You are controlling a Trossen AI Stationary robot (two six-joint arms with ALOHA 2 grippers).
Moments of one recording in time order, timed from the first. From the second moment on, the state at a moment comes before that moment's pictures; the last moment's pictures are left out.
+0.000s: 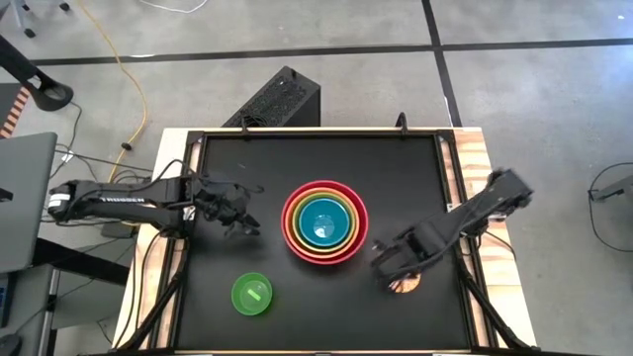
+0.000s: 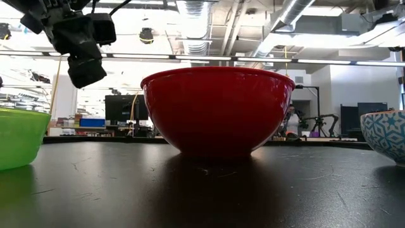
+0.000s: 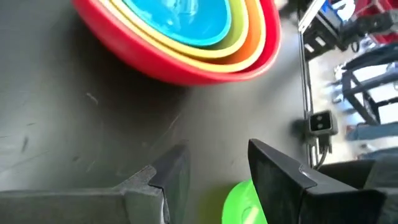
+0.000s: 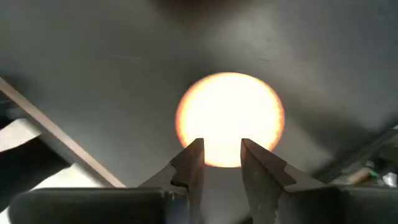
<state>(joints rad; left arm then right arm) 0.14 0.81 0.52 -0.29 0.37 -0.52 0.55 1.63 1.65 -1.52 0.07 1.25</state>
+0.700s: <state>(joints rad) -0.12 0.80 0.52 -0.27 -0.05 -0.98 0.49 1.17 0.78 -1.00 0.05 1.24</state>
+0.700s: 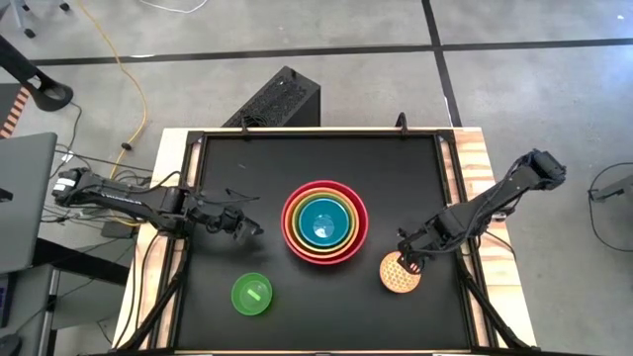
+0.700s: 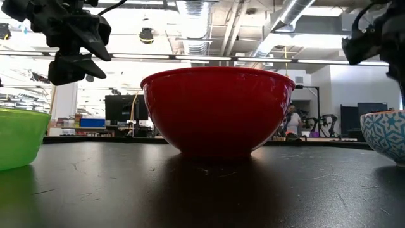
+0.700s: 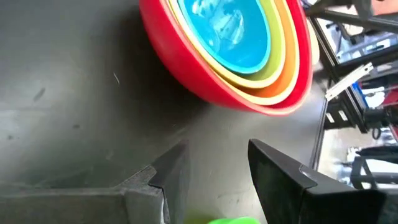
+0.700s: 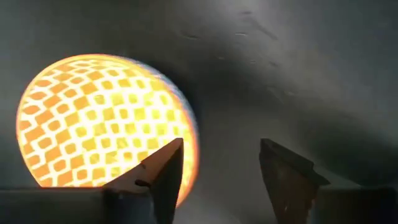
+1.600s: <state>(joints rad) -0.16 0.80 0.52 -0.28 0.01 -0.87 0.48 1.27 0.80 -0.93 -0.02 1.26</state>
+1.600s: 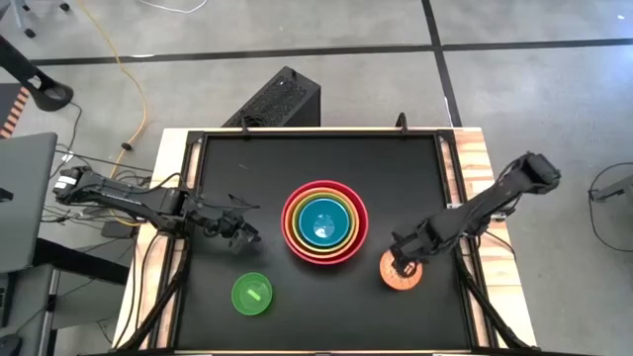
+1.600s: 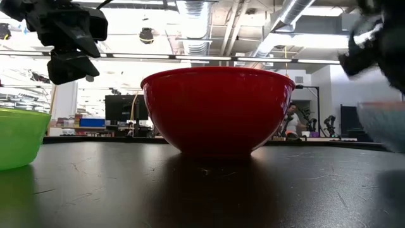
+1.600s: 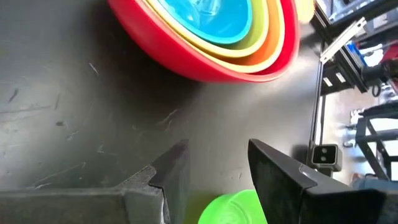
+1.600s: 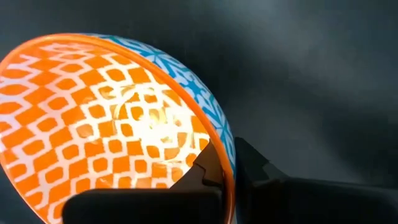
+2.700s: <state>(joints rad) -0.17 0.80 0.52 -0.38 -0.03 -0.63 -0.04 1.84 1.66 -1.03 0.00 0.86</state>
